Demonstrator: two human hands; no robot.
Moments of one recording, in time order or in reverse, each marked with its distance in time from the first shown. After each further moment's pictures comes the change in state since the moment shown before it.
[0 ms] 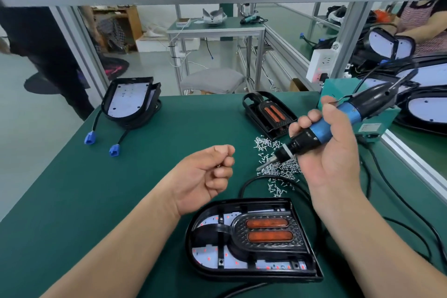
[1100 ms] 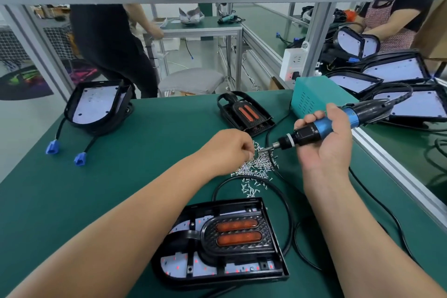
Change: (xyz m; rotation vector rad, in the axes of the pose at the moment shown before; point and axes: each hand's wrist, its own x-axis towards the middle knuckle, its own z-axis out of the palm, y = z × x) left_hand 0.102 -0.002 0.063 1.635 0.069 0.249; right_hand 0.033 -0.030 -0.041 0.094 0.344 -0.086
